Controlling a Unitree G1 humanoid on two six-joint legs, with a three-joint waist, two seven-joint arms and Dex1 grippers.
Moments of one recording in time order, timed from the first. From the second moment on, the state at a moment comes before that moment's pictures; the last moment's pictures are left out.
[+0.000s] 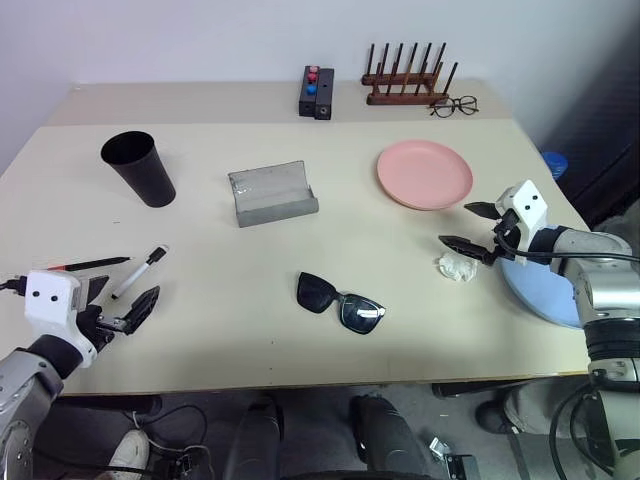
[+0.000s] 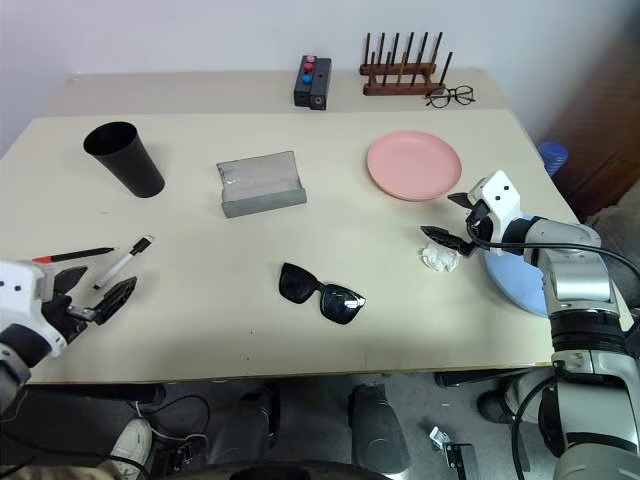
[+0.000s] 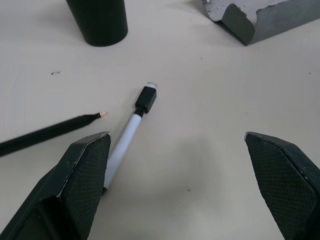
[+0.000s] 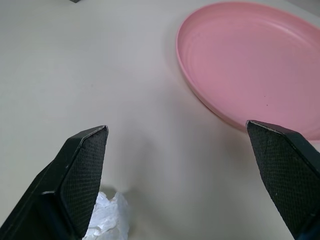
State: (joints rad) left arm 0.32 0.58 0.61 -0.52 -0.51 0.60 -0.50; right arm -0.52 -0.77 -0.11 0.41 0.22 0.17 1.01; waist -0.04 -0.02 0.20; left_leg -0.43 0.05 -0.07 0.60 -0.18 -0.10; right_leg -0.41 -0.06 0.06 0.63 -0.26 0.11
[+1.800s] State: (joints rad) left arm -0.48 0.96 0.04 0.08 -0.38 1.16 -0.65; right arm -0.28 -0.47 0.21 -0.35 0.28 0.44 0.79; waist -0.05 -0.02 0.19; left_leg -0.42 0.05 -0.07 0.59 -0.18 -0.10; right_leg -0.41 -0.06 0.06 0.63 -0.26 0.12
